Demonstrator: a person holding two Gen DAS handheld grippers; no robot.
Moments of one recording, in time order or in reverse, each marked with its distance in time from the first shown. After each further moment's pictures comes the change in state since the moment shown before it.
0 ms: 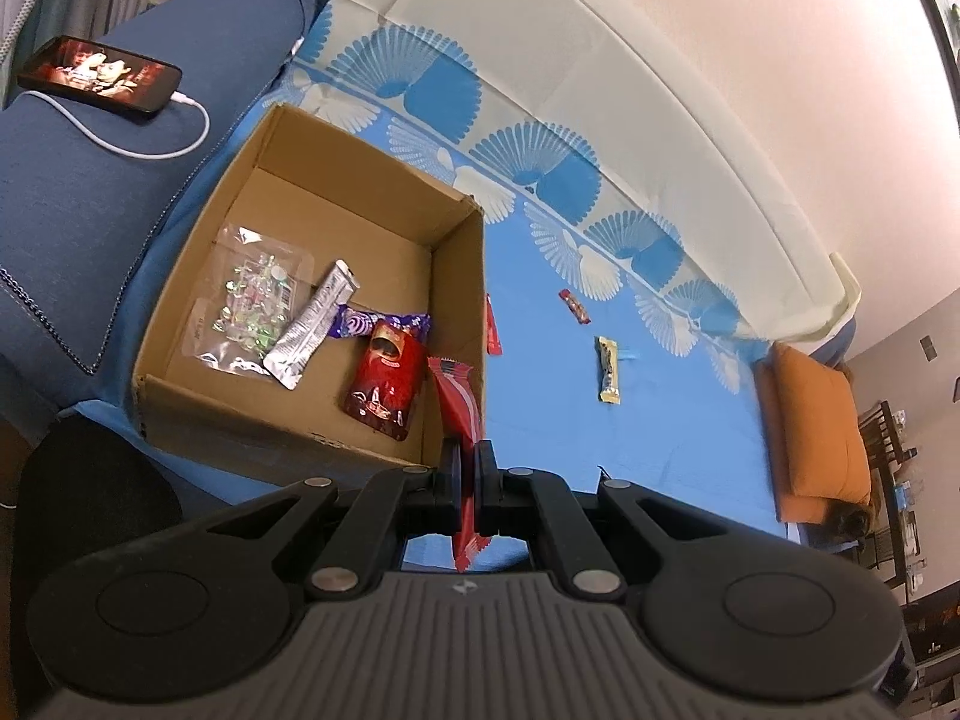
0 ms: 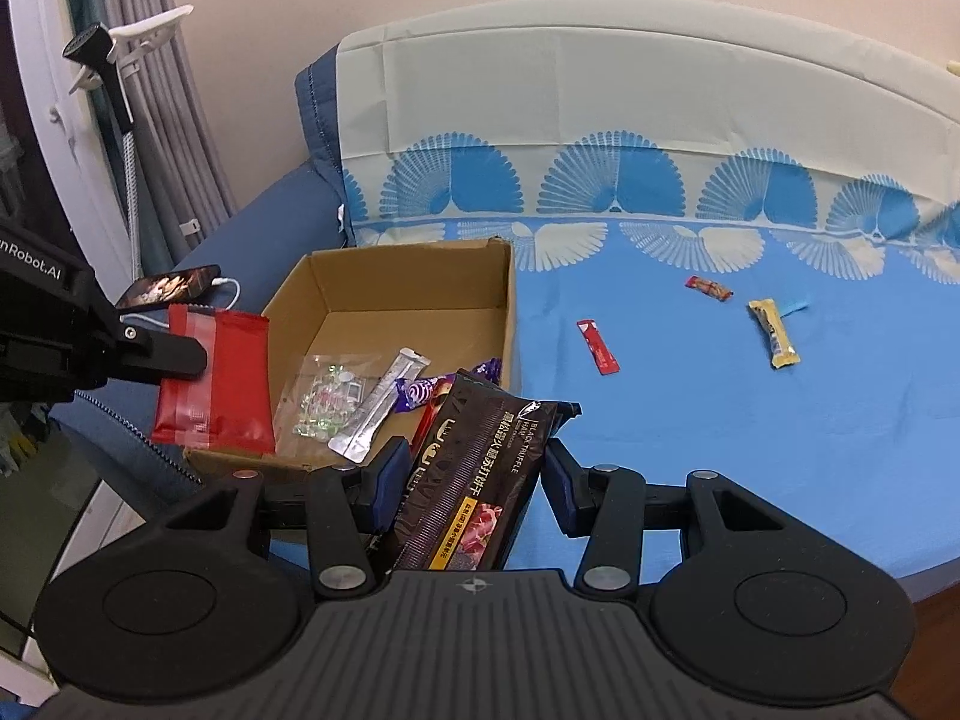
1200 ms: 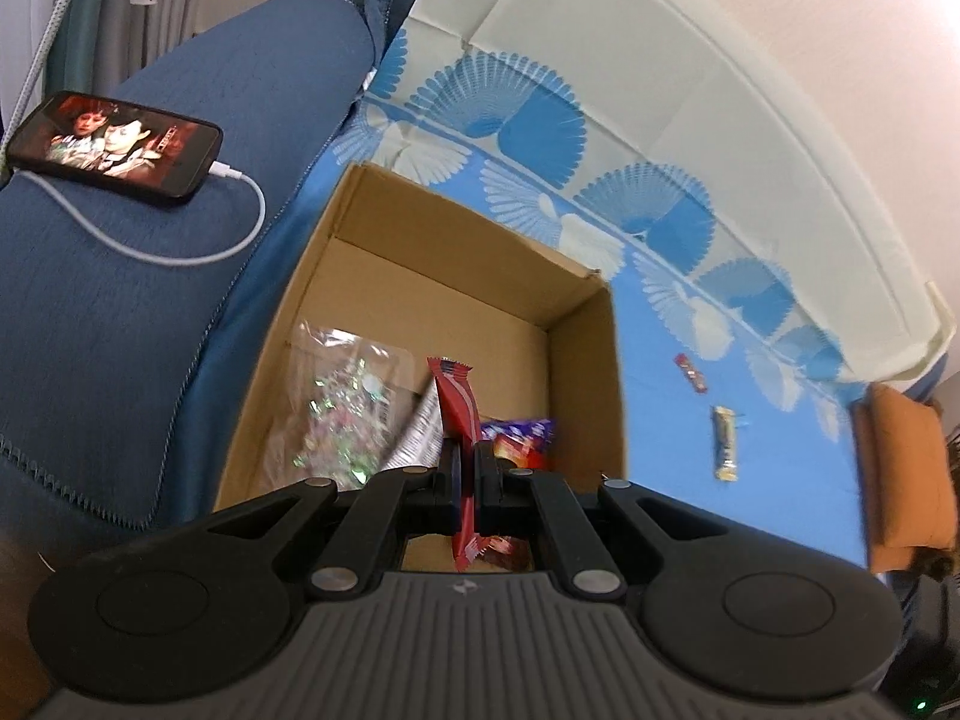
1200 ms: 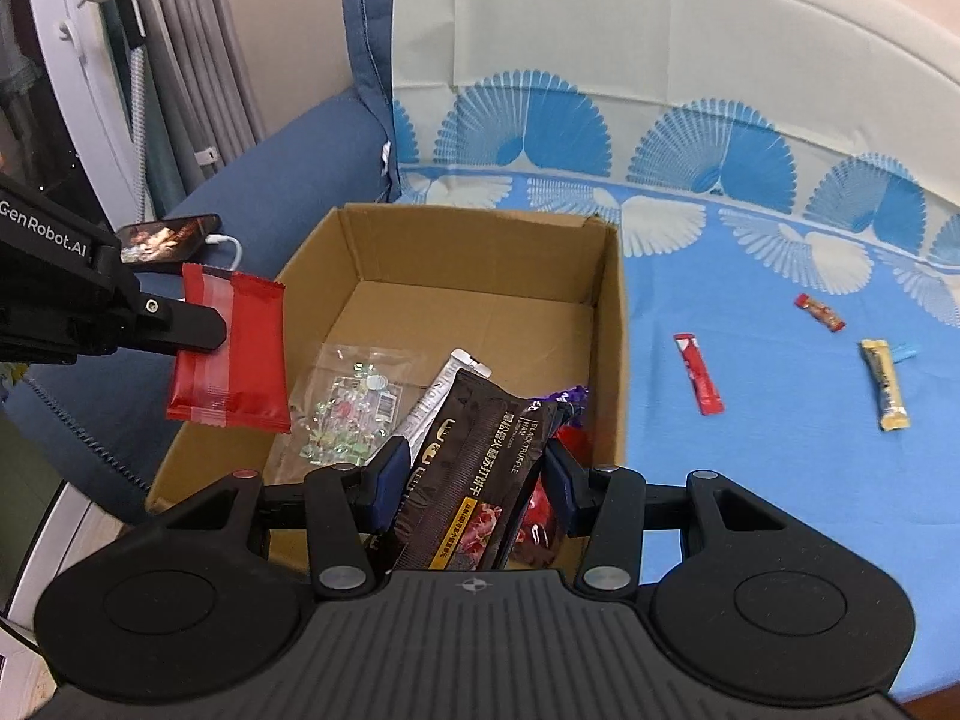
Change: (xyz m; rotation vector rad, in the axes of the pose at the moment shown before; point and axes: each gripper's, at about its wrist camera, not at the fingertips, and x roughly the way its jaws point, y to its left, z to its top) left arm 0.086 0.051 0.095 0.010 -0.034 0.178; right arm 0.145 0.045 0.059 -0.111 0.136 0.065
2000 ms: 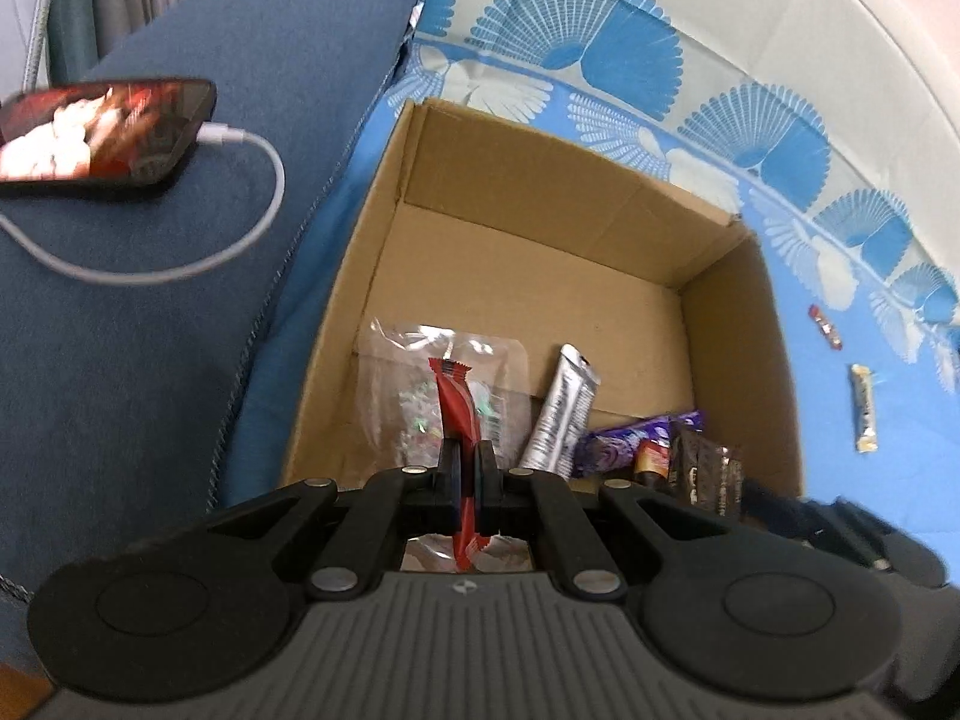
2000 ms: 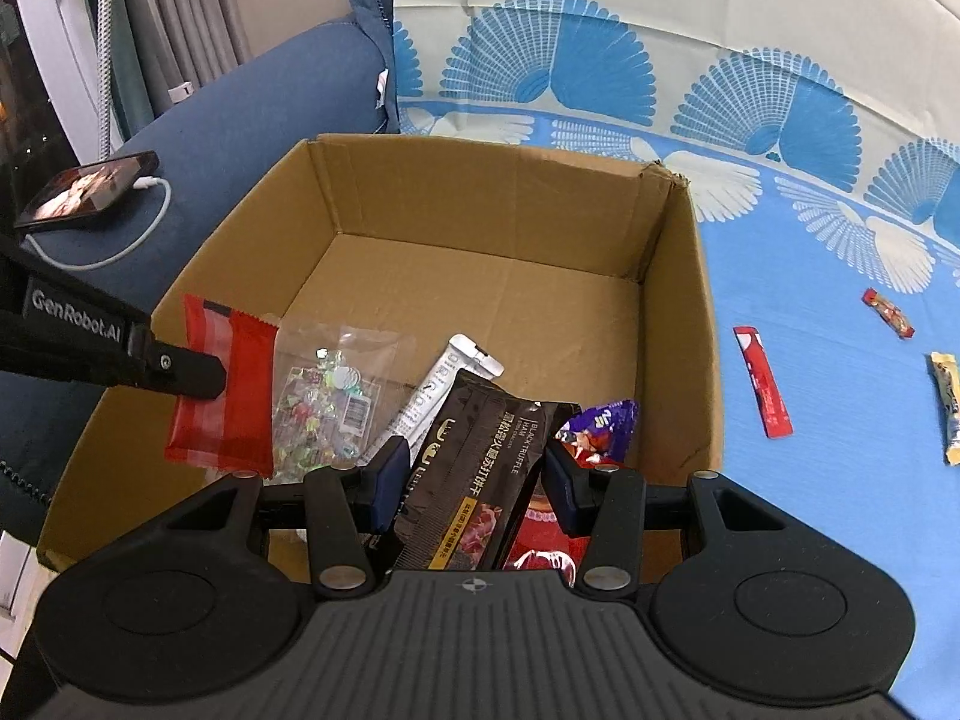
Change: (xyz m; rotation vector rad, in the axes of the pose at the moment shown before) left arm 0.095 0.025 0.021 0.110 0.081 0.199; right arm 0.111 0.005 0.022 -0.044 0.097 0.002
